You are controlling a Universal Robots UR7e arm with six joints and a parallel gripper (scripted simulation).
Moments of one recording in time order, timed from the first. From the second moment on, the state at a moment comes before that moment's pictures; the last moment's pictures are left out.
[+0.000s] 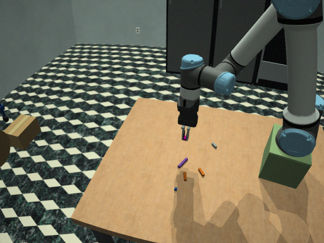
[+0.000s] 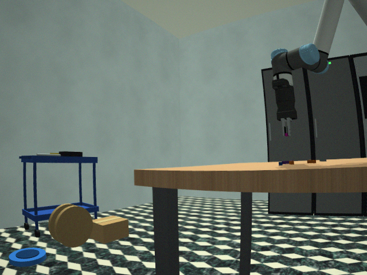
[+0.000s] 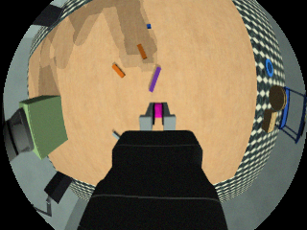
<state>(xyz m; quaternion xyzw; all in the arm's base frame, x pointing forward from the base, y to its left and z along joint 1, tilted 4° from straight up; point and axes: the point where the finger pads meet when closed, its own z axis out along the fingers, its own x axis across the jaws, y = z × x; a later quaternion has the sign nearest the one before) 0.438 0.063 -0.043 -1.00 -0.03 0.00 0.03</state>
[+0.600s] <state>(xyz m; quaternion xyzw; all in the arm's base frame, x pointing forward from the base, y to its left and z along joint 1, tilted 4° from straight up) 0.432 0.020 -0.046 -0.99 -0.15 -0.01 0.03</state>
